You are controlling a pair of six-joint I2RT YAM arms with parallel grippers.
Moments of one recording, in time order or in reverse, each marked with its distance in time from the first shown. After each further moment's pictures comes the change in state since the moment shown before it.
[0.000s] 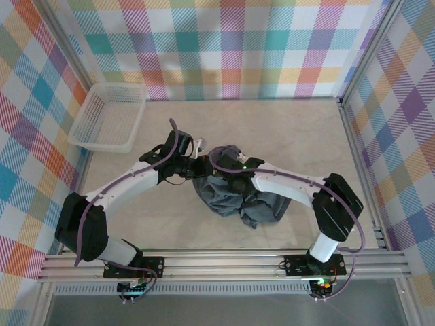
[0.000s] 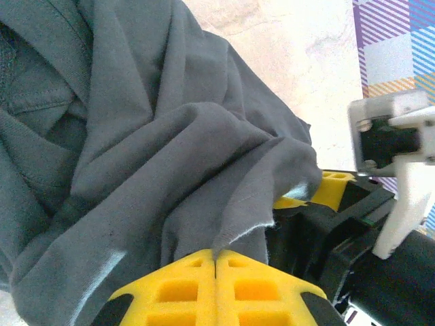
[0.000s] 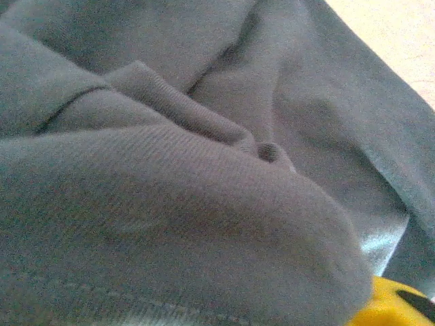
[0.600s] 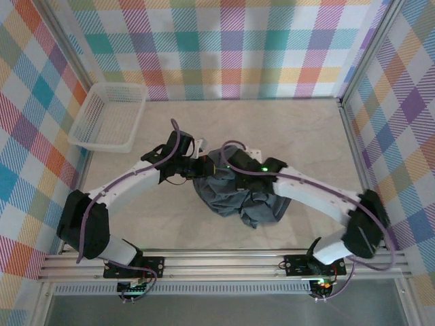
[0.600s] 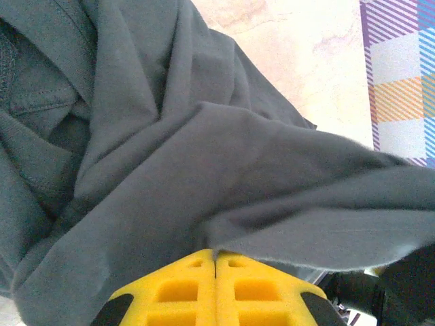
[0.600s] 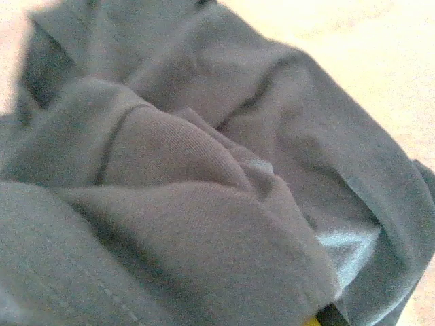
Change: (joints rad) left arm 0.000 0.027 0.000 0.009 -0.002 0.002; right arm -0.003 -0.315 -0.071 0.074 -0.031 -0.093
